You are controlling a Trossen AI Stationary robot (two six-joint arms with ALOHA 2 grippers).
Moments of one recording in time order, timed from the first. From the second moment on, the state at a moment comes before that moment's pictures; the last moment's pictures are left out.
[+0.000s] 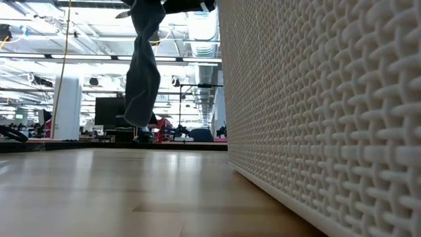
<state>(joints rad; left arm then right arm) -0.35 0.92 0.99 -0.39 -0.45 0.35 0.18 1.87 1.64 -0.19 0.39 -0.09</state>
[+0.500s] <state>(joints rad) -0.35 0.92 0.99 -0.34 -0.43 0.37 0.18 1.88 1.64 -0.18 0.34 -0.06</state>
